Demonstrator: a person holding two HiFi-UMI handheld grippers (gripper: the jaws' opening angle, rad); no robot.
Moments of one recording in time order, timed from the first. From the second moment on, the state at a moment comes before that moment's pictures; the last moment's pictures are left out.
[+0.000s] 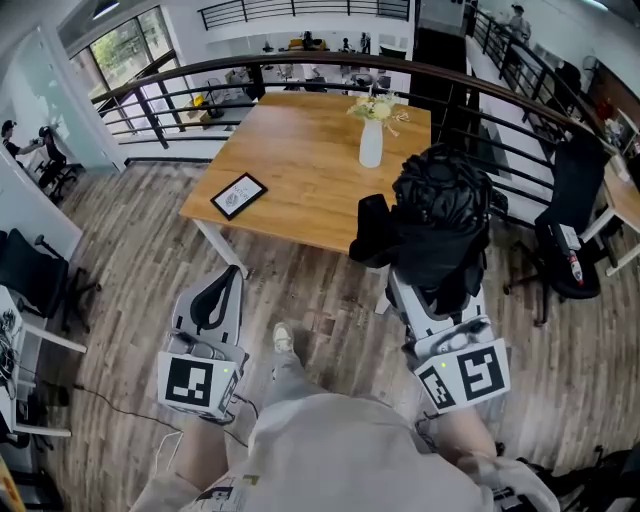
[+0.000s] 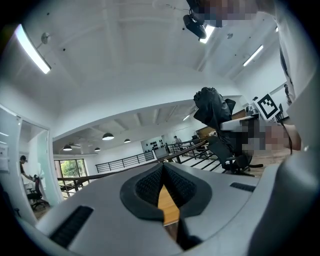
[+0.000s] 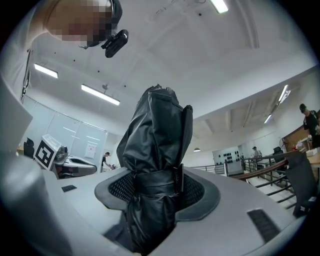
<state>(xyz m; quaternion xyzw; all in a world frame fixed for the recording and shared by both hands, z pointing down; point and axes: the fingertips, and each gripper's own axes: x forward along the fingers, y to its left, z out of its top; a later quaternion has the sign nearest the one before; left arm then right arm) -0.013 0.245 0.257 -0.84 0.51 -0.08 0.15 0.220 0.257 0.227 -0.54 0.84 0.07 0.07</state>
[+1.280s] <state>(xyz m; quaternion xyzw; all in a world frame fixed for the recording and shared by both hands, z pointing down) -0.123 -0.138 0.304 -0.89 0.44 -0.11 0.10 0.098 -0.122 0.272 -0.55 0.83 -0.01 0.01</state>
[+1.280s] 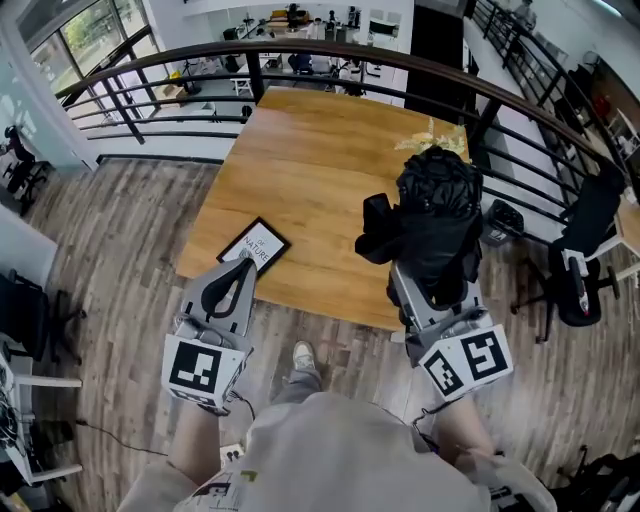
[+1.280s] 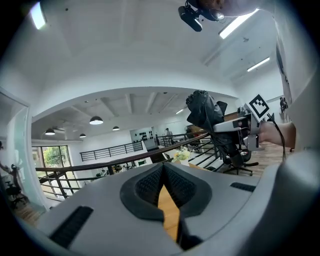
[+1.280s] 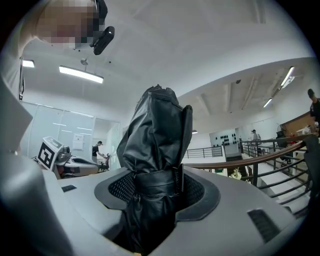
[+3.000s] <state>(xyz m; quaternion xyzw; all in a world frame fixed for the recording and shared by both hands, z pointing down) -0.118 -0.428 0.382 -0.89 0.43 -0.10 0.01 0.066 -0.452 0.431 -0.53 0.82 -0.16 -0.13</state>
